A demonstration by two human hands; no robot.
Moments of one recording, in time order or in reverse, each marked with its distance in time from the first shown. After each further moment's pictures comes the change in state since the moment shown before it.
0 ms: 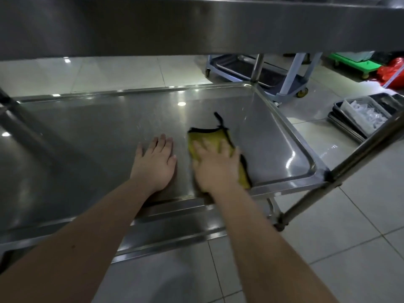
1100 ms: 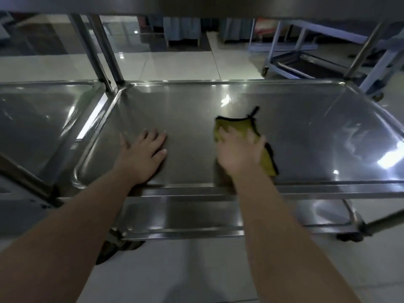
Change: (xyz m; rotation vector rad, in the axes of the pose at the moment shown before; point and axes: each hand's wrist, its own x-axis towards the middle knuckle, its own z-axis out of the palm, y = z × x) left_hand -0.111 -0.260 -0.047 0.049 -0.035 -0.162; right_hand 0.003 -0.207 0.014 0.041 -0.039 -0.011
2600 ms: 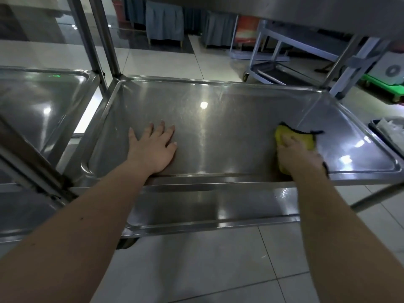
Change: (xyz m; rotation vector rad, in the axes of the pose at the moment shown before) left_hand 0.006 -0.008 0.019 -0.019 0.067 0.027; right_hand -0.037 0.099 -0.018 0.042 0.056 0.490
